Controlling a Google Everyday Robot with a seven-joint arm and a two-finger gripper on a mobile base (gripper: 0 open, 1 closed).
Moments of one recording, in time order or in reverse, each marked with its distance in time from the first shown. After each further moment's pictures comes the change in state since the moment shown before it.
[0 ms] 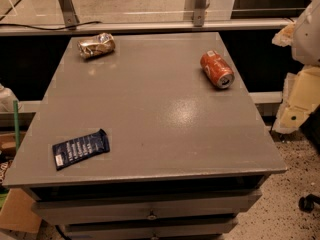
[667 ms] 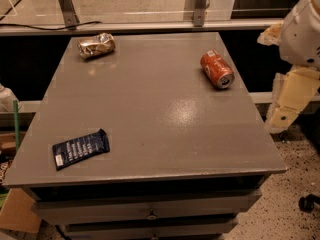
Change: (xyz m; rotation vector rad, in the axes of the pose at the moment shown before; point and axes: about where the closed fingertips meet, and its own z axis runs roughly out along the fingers) arm -0.021 0.003 0.004 -0.012 -0.049 -0.072
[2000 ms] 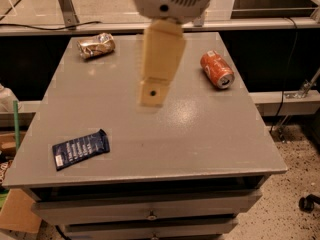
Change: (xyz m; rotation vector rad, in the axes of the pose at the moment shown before) arm -0.226 0.050 -0.040 -0.056 -0.213 -0.312
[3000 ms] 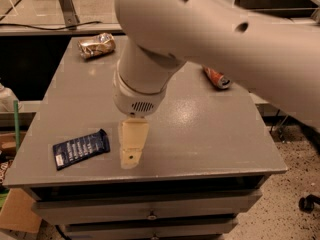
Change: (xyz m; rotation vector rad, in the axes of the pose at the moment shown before) arm 0.019 0.022 0.174 -0.088 0.003 -0.027
